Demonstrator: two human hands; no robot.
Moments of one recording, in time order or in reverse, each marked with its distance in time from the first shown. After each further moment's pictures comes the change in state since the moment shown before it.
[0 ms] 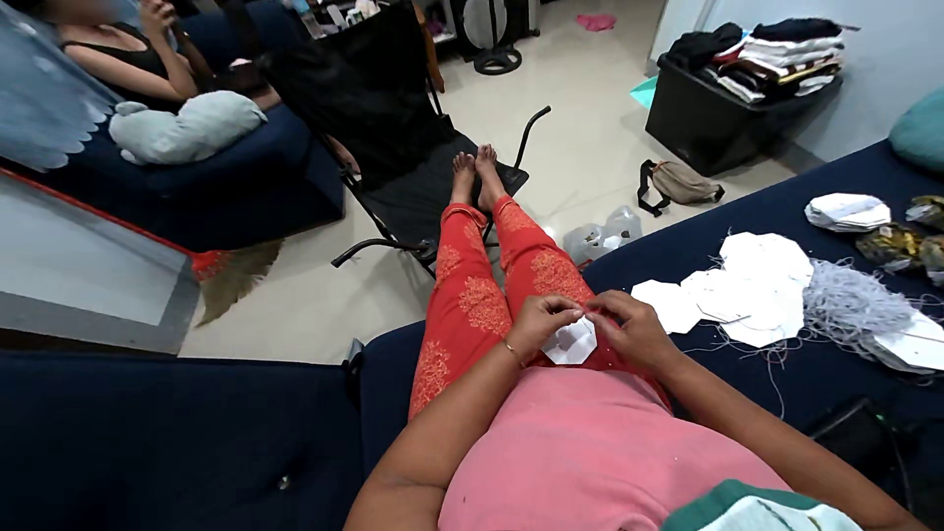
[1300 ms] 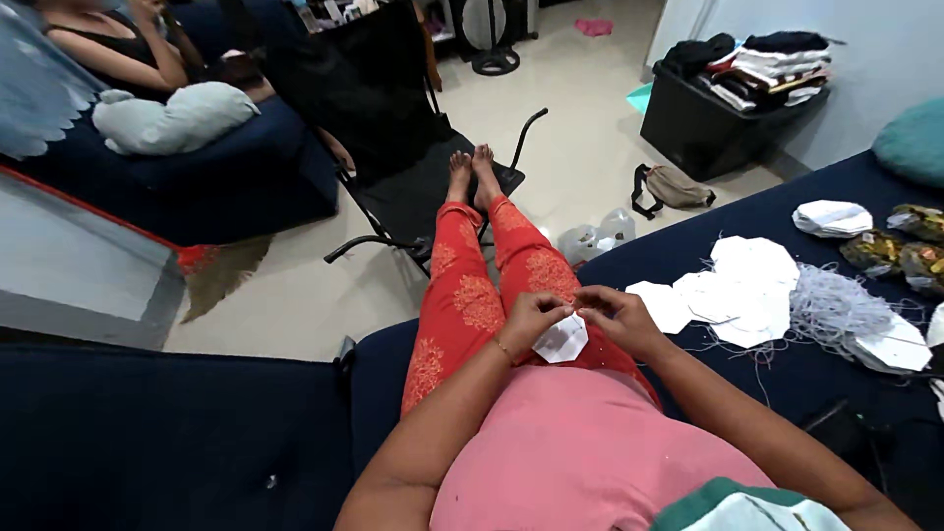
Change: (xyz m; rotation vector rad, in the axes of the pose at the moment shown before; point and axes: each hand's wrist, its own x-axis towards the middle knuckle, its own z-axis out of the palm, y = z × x) left_hand 0.000 0.001 -0.007 0.132 0.013 0.061; right_hand 0.011 0.003 -0.001 0.285 -0.077 0.072
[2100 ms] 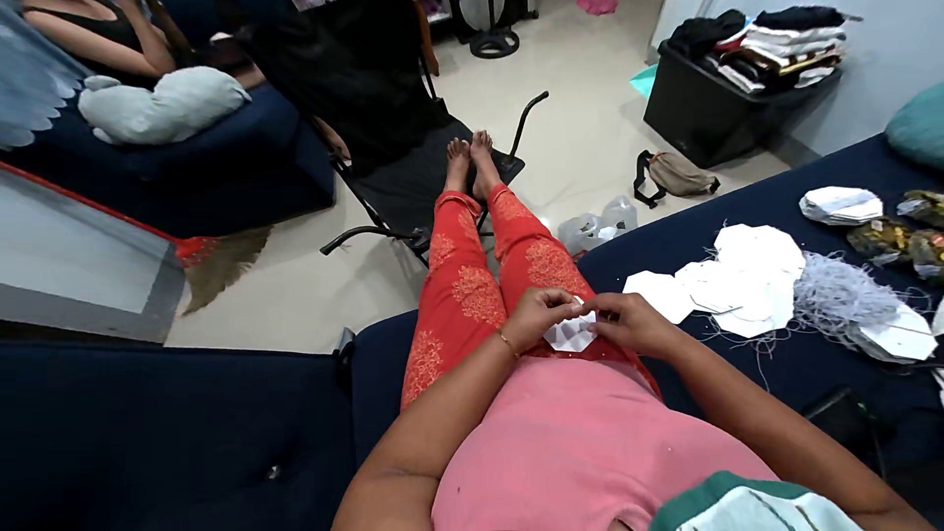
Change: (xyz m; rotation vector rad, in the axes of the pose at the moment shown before) left_hand -0.002 -0.001 0.009 -0.193 -0.084 -0.042; right_hand -0.006 -0.009 -0.024 -0.215 -0.336 0.159
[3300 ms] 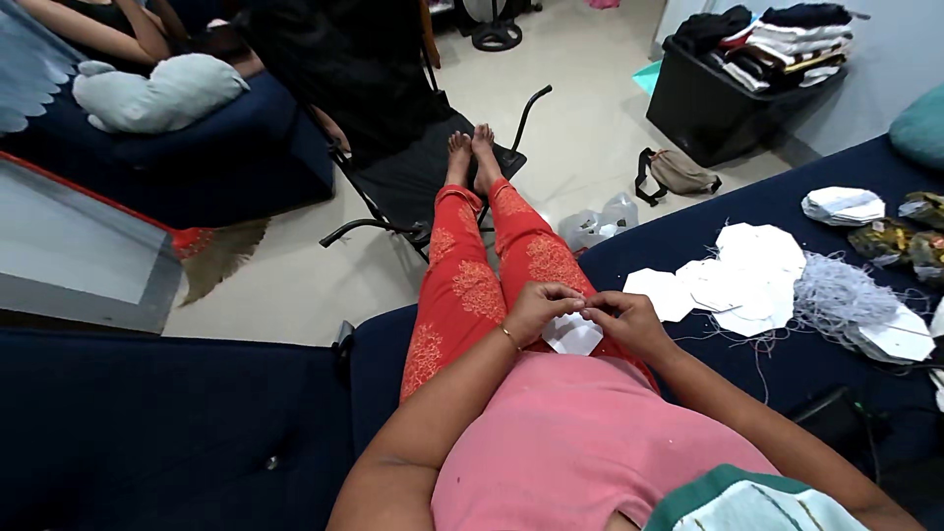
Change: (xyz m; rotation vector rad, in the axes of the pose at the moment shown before) left_hand 0.003 0.000 0.003 -0.094 0.068 -0.023; right_hand -0.001 0.004 0.034 0.227 0.406 -0.087
